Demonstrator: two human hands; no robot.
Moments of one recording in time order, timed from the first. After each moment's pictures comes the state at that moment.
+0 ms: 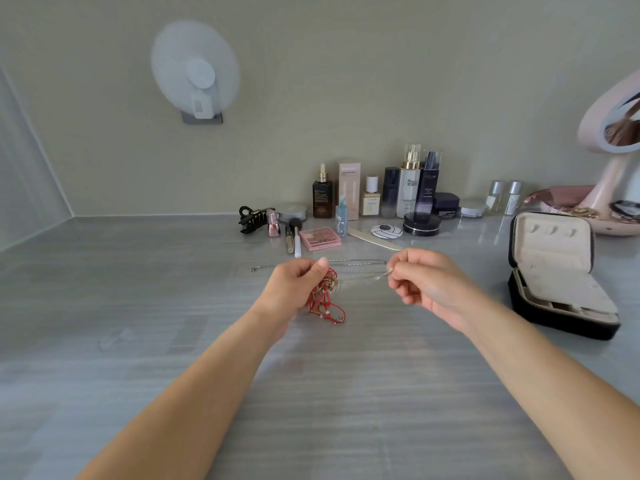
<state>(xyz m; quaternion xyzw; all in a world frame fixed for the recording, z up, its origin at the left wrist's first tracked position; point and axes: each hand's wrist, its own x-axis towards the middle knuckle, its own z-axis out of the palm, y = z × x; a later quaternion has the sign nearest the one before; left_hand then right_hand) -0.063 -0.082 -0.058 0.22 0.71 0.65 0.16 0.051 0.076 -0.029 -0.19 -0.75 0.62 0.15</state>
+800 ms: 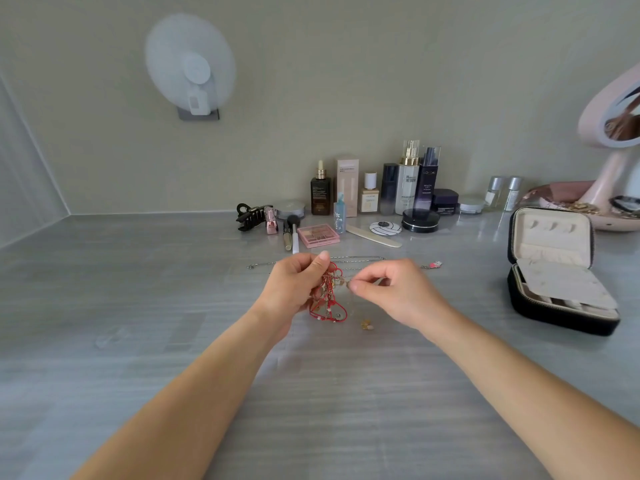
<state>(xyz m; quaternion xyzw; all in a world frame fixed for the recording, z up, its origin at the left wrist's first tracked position) -0.055 -0.080 -0.056 0.22 0.67 0.68 0.18 0.039 0.050 -0.047 -0.10 -0.88 0.42 0.20</state>
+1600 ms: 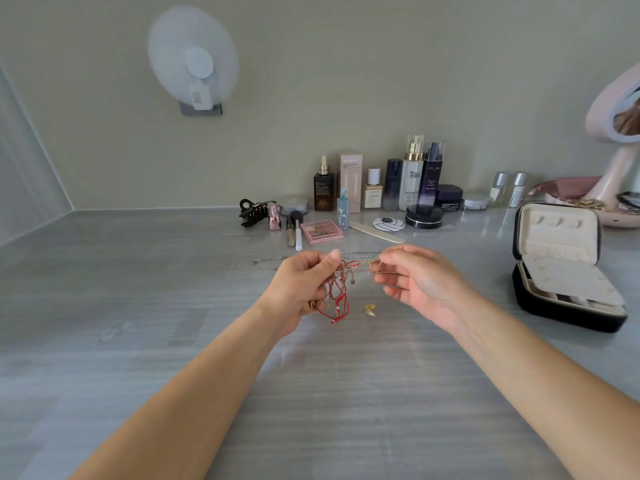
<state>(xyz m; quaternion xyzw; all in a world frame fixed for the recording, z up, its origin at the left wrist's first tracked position) -0.049 -0.083 -0.052 0.23 0.66 0.68 0.24 0.043 0.064 -0.035 -0.18 -0.64 0.73 0.15</state>
